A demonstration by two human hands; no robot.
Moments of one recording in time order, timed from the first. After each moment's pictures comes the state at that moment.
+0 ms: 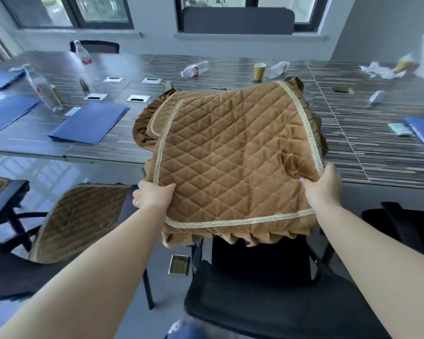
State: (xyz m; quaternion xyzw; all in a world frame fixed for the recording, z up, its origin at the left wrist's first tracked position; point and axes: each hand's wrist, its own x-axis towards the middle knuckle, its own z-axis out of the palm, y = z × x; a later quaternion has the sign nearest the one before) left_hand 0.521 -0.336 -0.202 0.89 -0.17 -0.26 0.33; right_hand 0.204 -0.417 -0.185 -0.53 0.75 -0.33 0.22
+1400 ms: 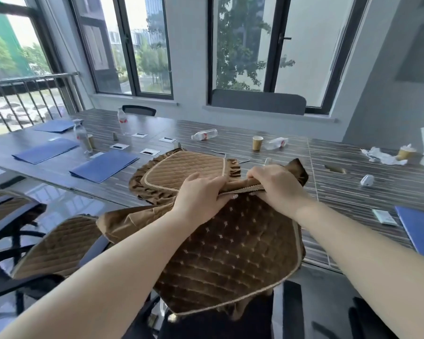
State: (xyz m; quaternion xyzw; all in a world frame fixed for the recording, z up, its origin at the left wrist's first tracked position) left_hand 0.259 -0.410 -0.044 0.71 -0.66 0.14 0.21; right_hand 0.089 -0.524 -0.034 -0.94 0.24 -0.25 -0.03
